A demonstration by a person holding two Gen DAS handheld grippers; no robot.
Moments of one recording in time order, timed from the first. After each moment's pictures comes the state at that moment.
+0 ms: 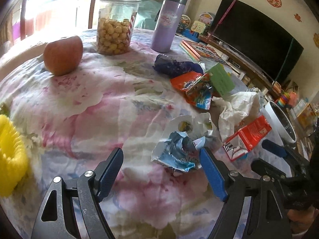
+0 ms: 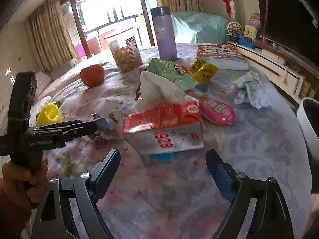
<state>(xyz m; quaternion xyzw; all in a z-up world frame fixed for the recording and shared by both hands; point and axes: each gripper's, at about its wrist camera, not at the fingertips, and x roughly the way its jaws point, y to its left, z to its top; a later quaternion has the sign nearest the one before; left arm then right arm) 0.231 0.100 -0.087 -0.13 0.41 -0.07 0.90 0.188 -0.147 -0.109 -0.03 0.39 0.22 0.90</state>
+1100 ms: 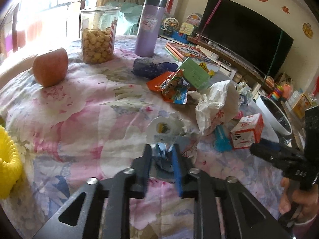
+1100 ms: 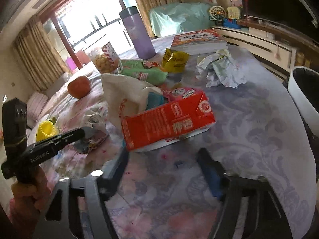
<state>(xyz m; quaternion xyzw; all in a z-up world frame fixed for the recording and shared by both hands) 0.222 0.074 -0.088 -0.10 0.39 -0.09 0.91 0.198 -0.199 -0.112 0.05 0.41 0.20 0.89</state>
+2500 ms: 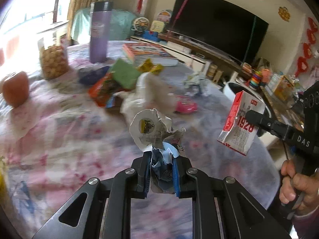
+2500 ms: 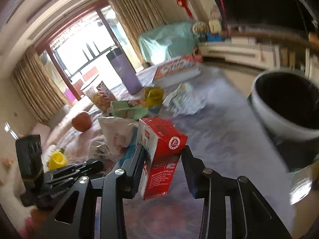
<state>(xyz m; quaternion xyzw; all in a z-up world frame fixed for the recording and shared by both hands) 0.218 -0.003 -0.071 -0.06 0.38 -0.18 0.91 0.169 -0.267 -0.072 0.11 0.33 0.16 0.92</state>
